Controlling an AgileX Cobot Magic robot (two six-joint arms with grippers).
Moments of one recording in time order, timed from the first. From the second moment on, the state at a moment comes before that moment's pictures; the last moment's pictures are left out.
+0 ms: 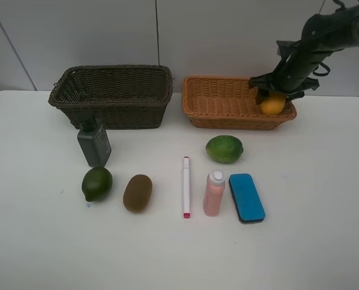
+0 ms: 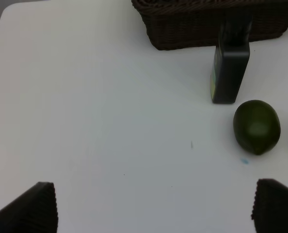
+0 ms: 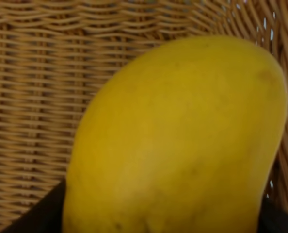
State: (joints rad) left arm -0.03 0.00 -0.51 0.01 1.06 0.04; right arm 0.12 2.16 -1.61 -0.07 0.65 0.10
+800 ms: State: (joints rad) left arm -0.03 0.00 -0.51 0.01 1.06 0.04; right arm 0.12 2.16 -1.66 -0.08 0.69 0.10
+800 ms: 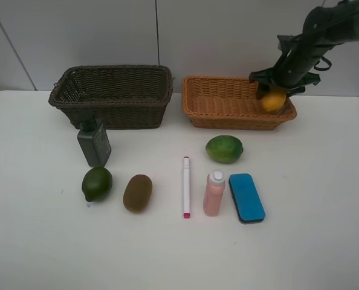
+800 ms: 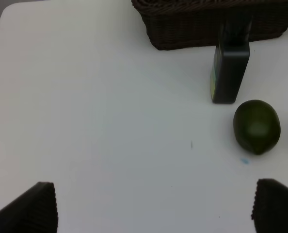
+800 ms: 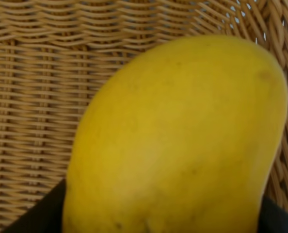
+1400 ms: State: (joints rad) left arm -0.03 0.00 -0.51 0.01 1.06 0.04; right arm 0.12 2.16 -1.66 -0.09 0.67 0.09
